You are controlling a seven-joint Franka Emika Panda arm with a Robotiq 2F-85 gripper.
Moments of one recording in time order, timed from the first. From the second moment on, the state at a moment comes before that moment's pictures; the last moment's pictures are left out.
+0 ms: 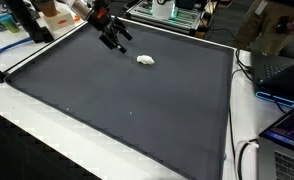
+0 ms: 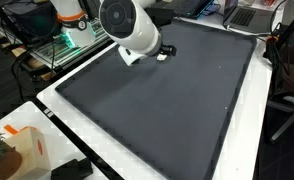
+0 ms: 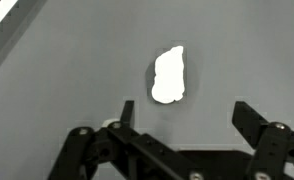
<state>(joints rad) -0.08 0.43 -0.14 -2.04 0.78 1.91 0.56</state>
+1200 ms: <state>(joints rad) 0.07 0.36 -0.05 -2.01 0.48 2.08 0.52</state>
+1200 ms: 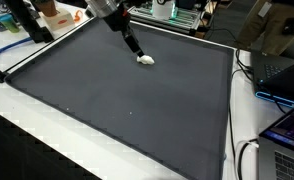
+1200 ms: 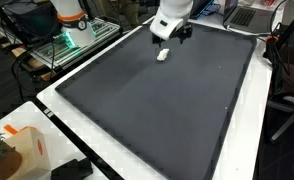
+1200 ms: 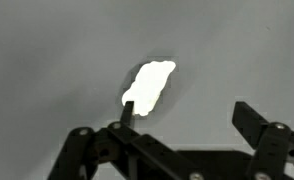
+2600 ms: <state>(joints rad) 0.29 0.39 0.09 -1.80 -0.13 1.85 0.47</state>
